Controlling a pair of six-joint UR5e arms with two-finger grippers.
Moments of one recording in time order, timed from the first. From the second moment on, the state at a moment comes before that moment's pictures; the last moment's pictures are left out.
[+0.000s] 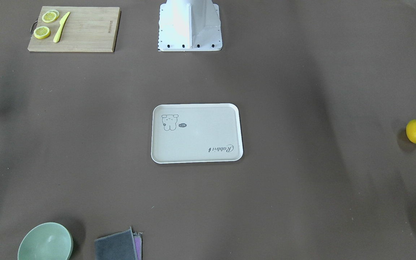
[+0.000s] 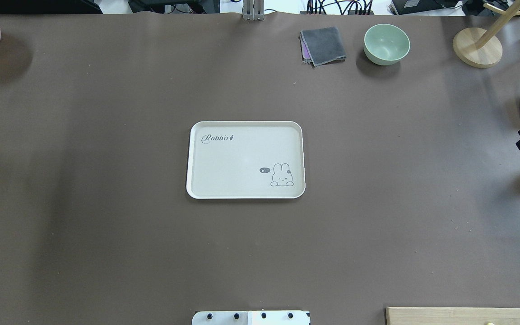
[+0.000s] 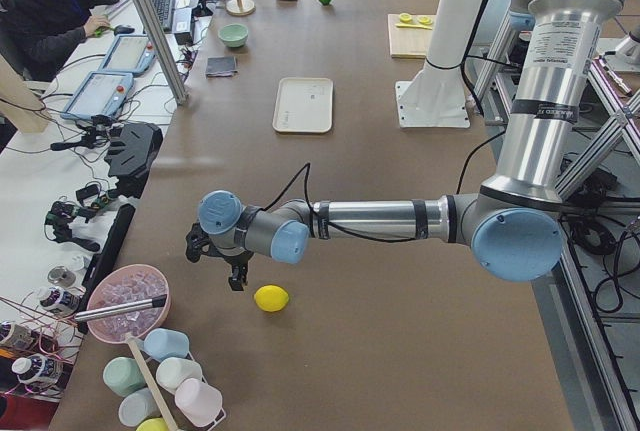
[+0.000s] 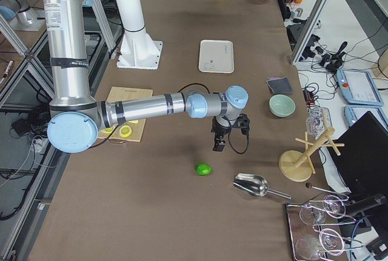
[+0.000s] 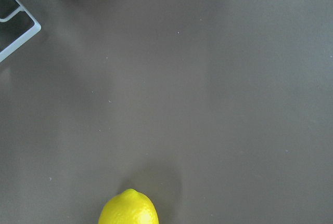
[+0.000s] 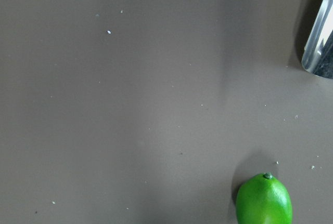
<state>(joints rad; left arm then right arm) -1.44 -1.73 -1.33 -1.89 -2.45 -0.26 1.25 -1.53 1.69 -1.66 2.32 0.18</state>
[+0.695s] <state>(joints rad) -1.36 -1.80 -1.28 -1.92 -2.42 -0.25 1.20 -1.49 1.66 -1.59 2.32 0.22</state>
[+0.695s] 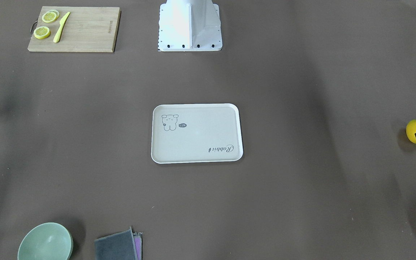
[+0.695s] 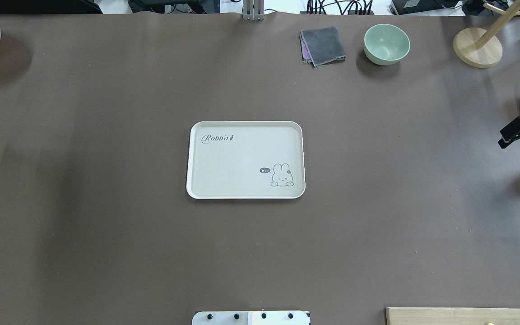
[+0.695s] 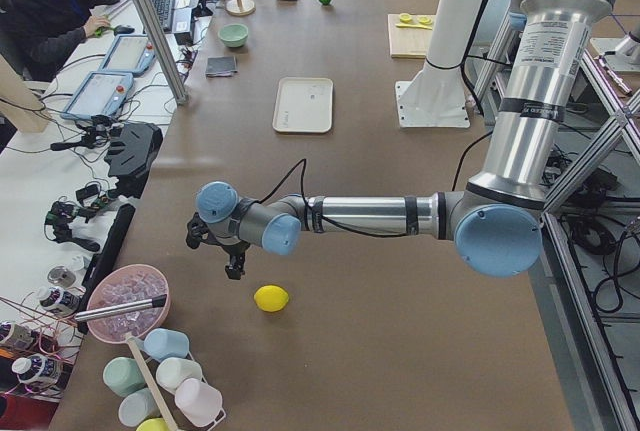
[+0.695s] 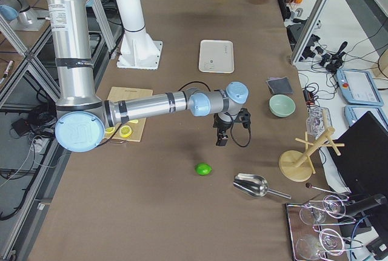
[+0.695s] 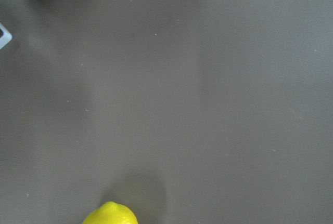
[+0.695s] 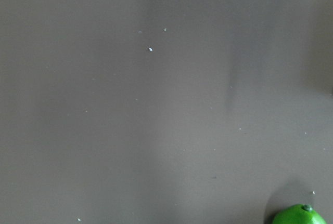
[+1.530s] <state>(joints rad) -1.27 -1.78 -1.28 -1.88 -2.28 -0.17 1.15 -1.44 1.64 -1.58 2.33 0.30</state>
